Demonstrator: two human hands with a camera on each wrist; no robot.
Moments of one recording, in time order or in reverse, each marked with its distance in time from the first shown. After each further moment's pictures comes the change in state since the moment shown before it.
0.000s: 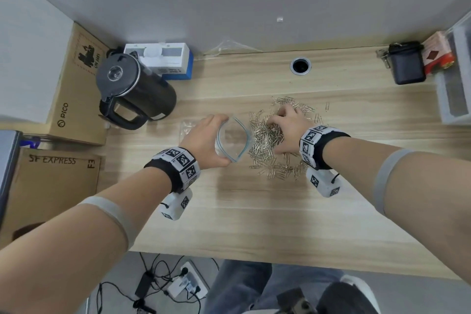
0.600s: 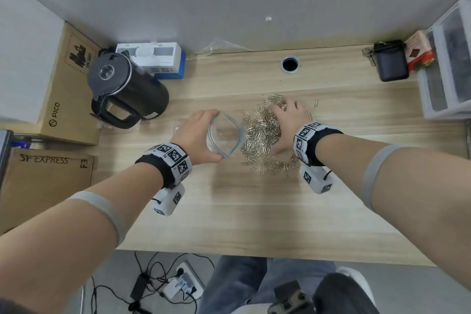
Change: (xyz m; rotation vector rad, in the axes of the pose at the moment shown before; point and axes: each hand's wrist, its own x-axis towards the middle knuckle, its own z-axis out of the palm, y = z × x) left_hand -0.001 0.004 -0.006 0.048 0.036 -0.021; right_hand -0.013 0.005 -0.010 -0.082 0.049 0.078
